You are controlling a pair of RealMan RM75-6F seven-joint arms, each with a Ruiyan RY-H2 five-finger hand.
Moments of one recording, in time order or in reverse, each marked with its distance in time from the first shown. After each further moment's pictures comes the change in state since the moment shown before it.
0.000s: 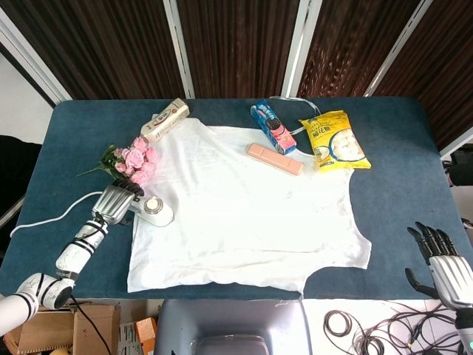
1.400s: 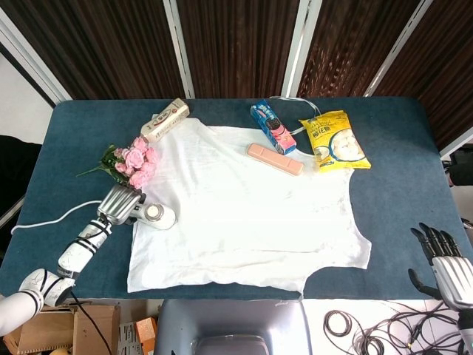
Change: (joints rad) left arm -0.017 -0.069 0.054 0.153 0.140 0.087 -0.126; right arm -0.004 0.007 0.000 -0.001 0.018 -0.013 -0.006
